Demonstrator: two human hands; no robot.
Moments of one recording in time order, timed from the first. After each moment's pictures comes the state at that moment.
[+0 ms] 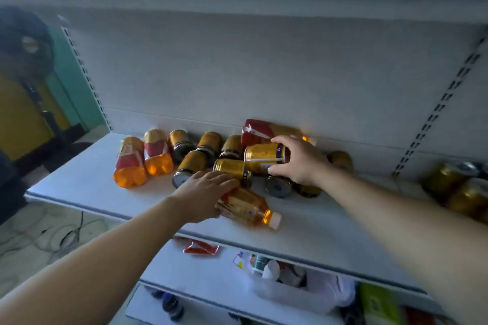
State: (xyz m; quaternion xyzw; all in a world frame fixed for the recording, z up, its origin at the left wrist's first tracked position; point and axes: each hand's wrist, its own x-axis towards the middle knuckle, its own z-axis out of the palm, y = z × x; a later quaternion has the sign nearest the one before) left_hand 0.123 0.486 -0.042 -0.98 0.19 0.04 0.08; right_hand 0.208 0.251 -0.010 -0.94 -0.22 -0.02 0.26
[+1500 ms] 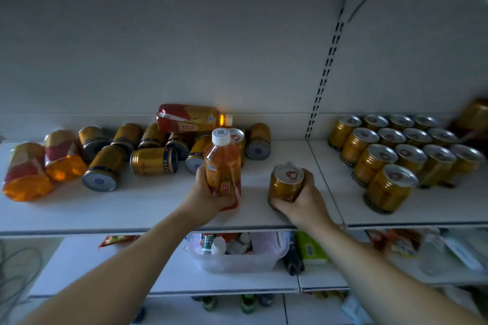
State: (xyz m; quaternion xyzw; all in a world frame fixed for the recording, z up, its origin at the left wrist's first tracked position) left_hand 0.110 0.330 -0.088 -0.83 0.00 0.08 -0.56; right_hand 0.075 0.105 -0.089 -0.87 0.08 -0.05 0.48
